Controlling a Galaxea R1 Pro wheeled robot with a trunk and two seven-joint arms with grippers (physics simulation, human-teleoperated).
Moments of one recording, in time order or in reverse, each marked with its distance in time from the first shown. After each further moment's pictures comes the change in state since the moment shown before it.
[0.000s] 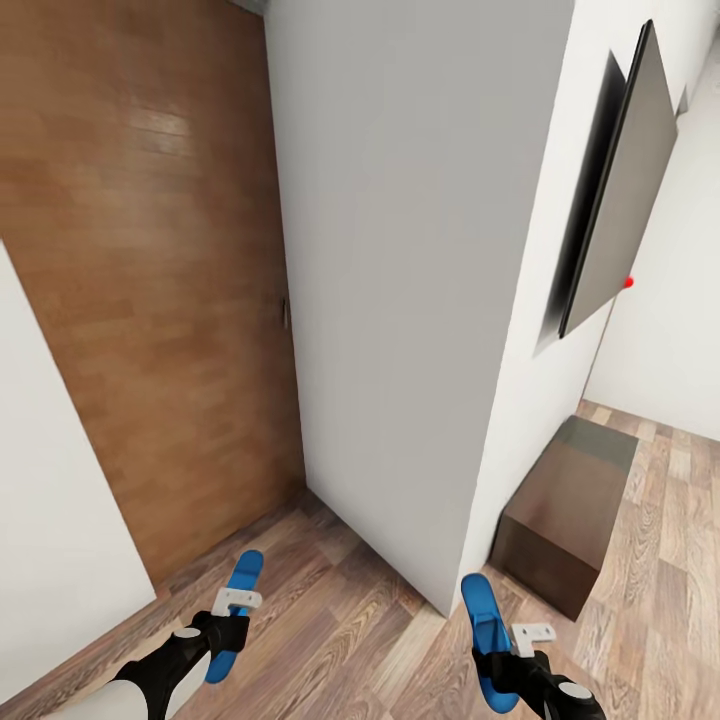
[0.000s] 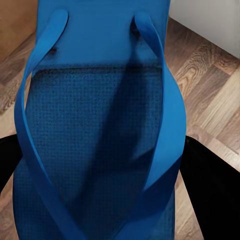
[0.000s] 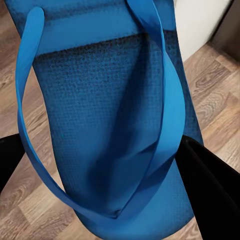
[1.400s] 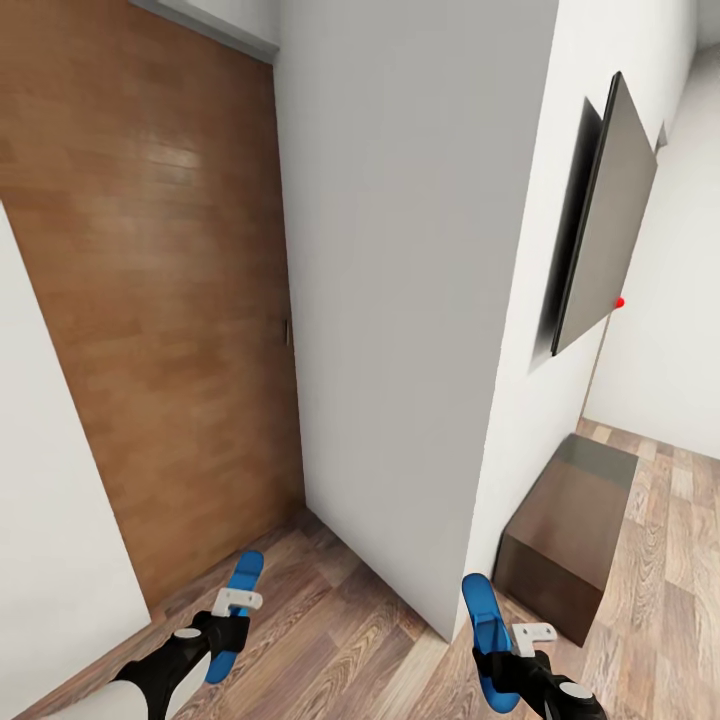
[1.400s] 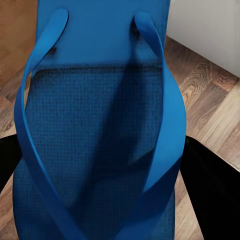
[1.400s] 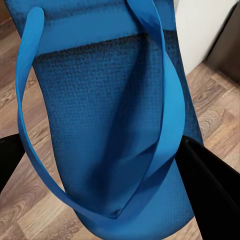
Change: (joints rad) left arm 0.001 0.000 -0.003 0.000 -0.002 0.000 0.001; right arm 0.000 -0.002 -0.001 -0.001 0.000 0.000 0.000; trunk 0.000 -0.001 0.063
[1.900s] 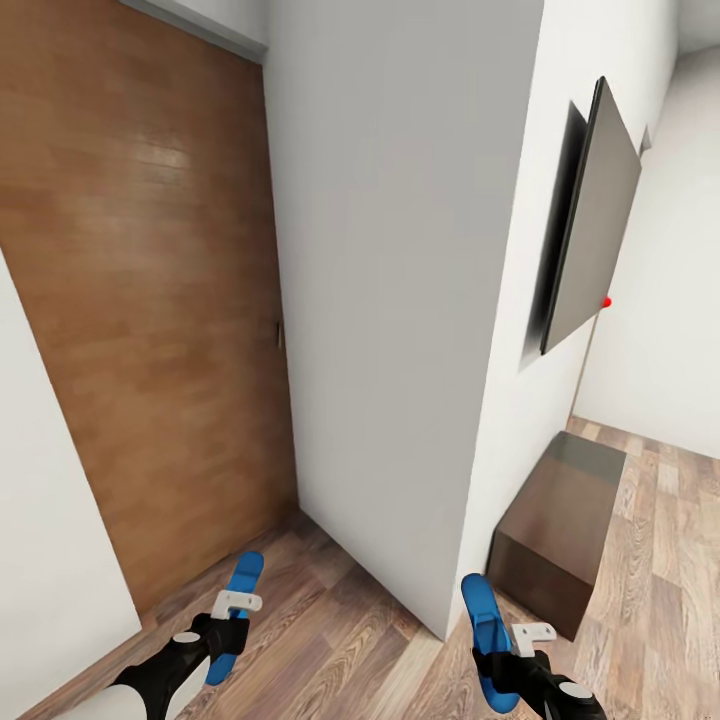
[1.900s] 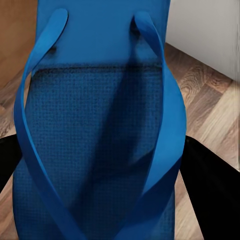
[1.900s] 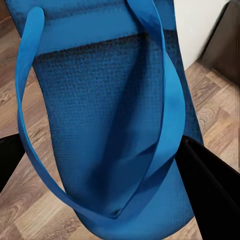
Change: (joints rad) left arm 0.010 0.000 0.000 0.000 -0.001 -0.021 0.000; right arm 0.000 0.000 0.003 0.000 0.004 0.000 0.002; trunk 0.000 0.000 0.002
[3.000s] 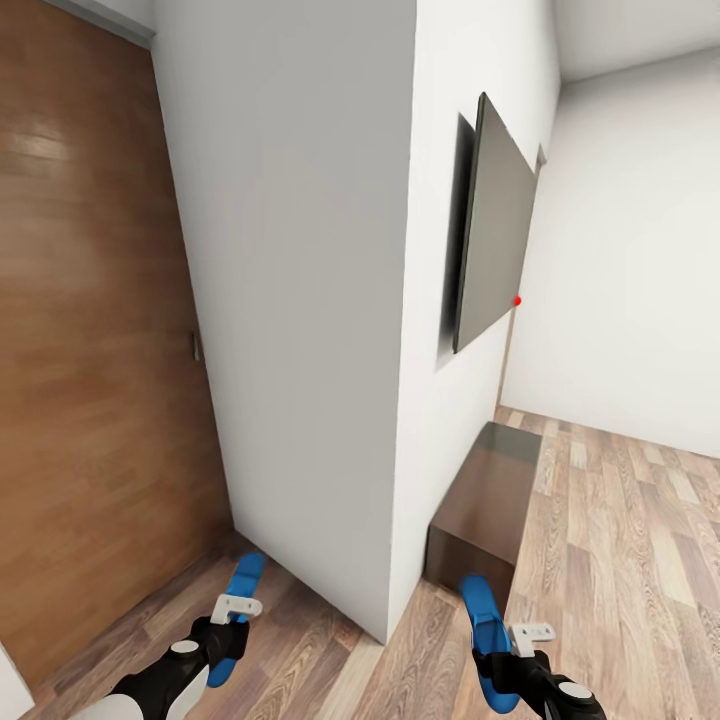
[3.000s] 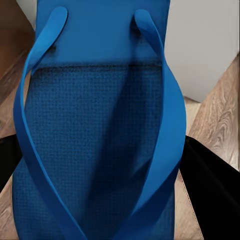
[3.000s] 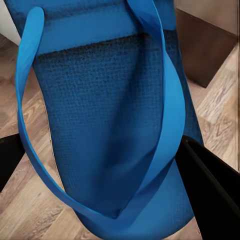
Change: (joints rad) left arm 0.019 -0.001 -0.003 -0.001 -0.003 -0.046 0.003; right arm 0.000 0.000 0.000 0.000 0.005 0.000 0.001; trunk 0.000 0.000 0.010
